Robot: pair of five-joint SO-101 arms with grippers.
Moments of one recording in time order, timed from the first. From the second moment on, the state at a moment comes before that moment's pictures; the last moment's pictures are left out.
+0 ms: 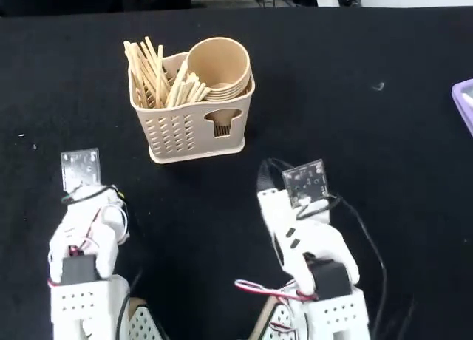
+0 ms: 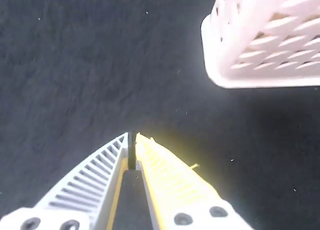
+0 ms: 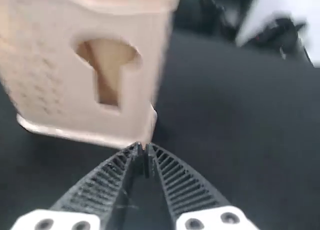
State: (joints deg) left arm -14.0 -92.1 90.7 49.2 -1.9; right arm -10.9 -103.2 95.0 44.4 7.3
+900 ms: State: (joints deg) left arm -6.5 -102.9 96.0 63.9 -2.0; right arm -7.2 -103.2 96.7 74.5 7.0
